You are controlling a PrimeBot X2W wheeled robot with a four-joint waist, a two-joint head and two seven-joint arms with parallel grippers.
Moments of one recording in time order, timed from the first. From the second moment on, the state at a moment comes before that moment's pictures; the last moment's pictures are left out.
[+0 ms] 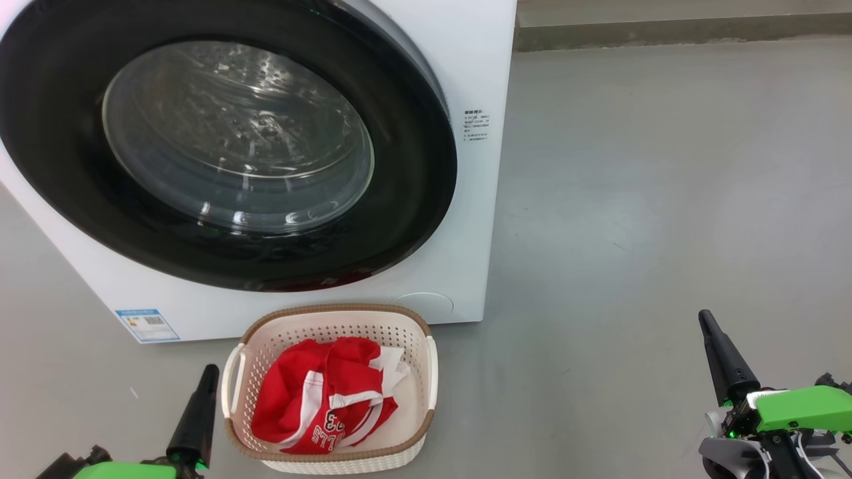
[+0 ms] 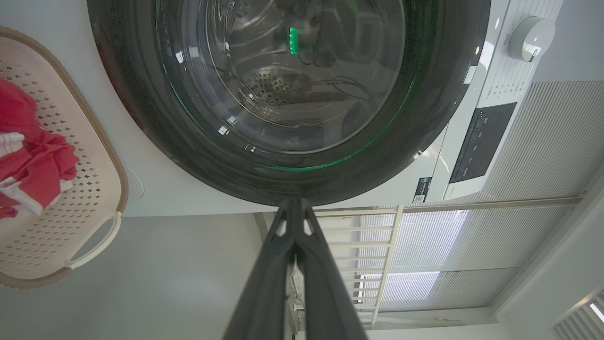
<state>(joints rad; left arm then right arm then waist) -0.07 0.04 0.08 0.27 -1.60 -0.13 0.11 -0.07 -0.04 -0.13 0.28 1.61 0.13 0.11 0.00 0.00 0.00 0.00</state>
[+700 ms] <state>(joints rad) -0.07 0.04 0.08 0.27 -1.60 -0.13 0.11 -0.07 -0.04 -0.13 0.28 1.61 0.13 0.11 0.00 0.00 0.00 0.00</state>
